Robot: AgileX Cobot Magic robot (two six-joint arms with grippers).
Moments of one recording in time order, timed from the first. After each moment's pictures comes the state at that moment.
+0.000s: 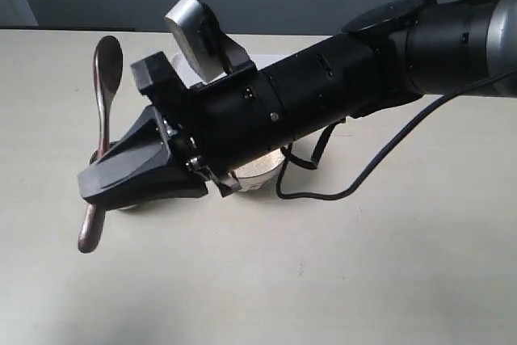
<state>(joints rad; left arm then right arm) -0.34 0.14 0.00 0.23 0.21 0.03 0.82 1.73 -1.08 1.54 1.18 -0.71</state>
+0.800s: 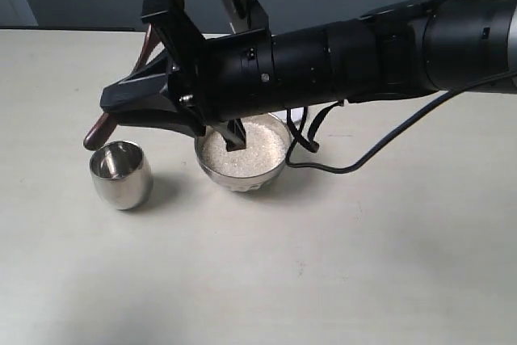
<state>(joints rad) -0.34 0.14 0.00 0.23 0.21 0.03 0.80 1.70 -1.07 1.73 0.88 -0.71</state>
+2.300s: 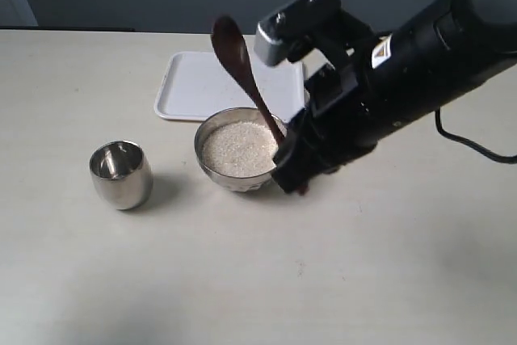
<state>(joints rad) -0.34 0.14 0.00 0.23 0.21 0.03 0.80 1.42 -1.02 0.39 0.80 -0.48</state>
